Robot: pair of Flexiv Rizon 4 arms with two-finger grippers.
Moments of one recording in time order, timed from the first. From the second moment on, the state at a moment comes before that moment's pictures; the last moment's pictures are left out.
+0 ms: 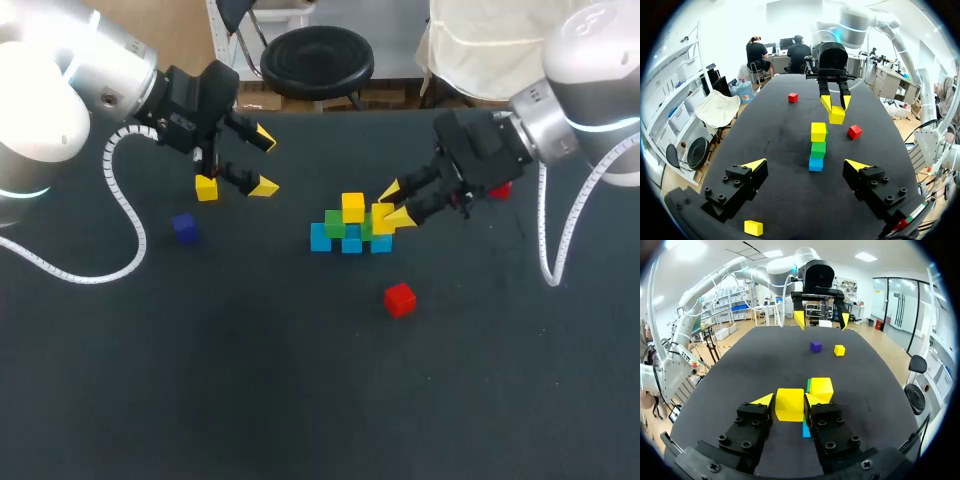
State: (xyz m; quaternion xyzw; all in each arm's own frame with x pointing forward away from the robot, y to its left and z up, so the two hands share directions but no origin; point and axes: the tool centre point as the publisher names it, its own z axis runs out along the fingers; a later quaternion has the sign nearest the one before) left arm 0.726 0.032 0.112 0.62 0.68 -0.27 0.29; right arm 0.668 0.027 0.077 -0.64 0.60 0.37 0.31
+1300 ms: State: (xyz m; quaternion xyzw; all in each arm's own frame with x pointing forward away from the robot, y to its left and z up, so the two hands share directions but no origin) left arm 0.726 0.032 0.112 0.62 0.68 -0.27 0.29; right arm 0.672 0.028 0.073 -0.64 0.59 0.37 0.30
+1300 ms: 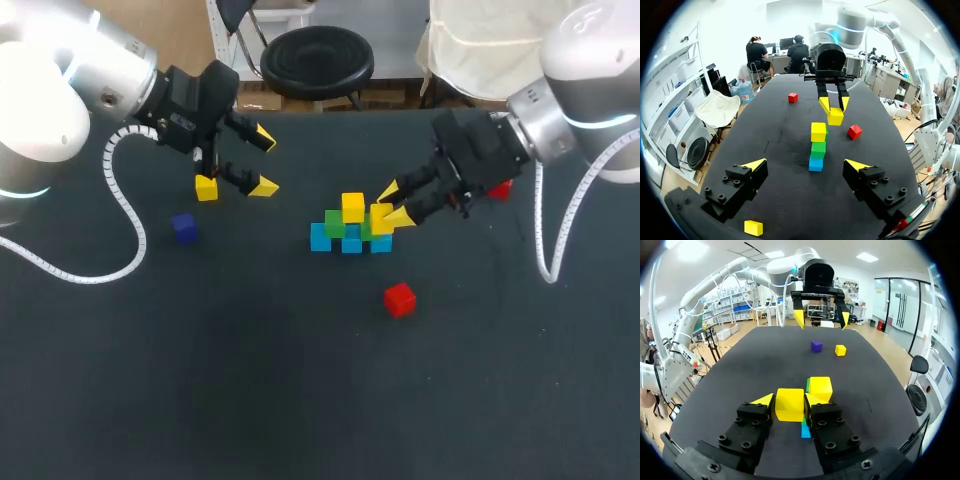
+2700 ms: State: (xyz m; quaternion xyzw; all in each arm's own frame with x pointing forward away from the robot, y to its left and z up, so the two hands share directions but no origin) left arm 0.726 0.032 0.112 0.62 0.68 -0.27 0.29; right arm 0.681 0.028 0.069 -0.64 0.60 0.38 0.31
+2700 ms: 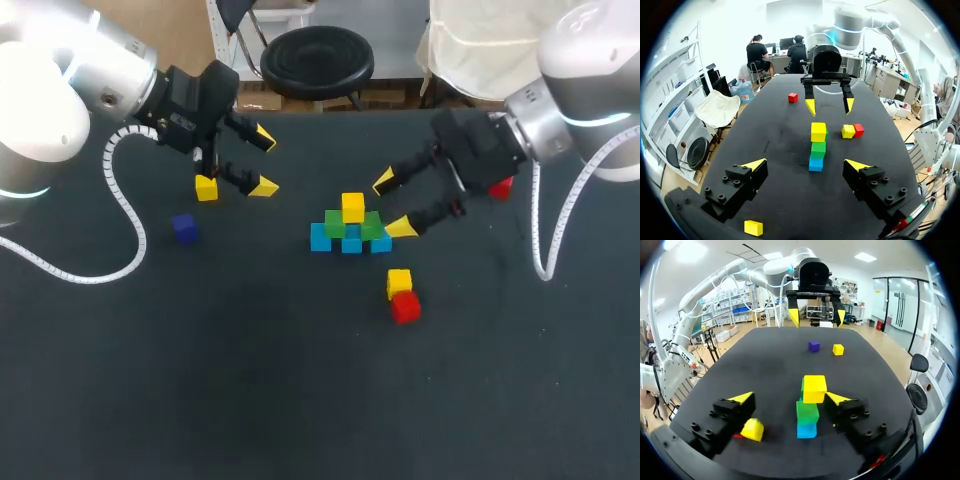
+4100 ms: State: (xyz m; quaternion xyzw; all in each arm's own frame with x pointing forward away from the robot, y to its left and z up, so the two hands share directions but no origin) left arm 0.726 0.032 0.112 0.62 0.68 -0.27 0.29; right arm 0.616 -0.014 0.025 -0.61 0.62 0.35 0.35
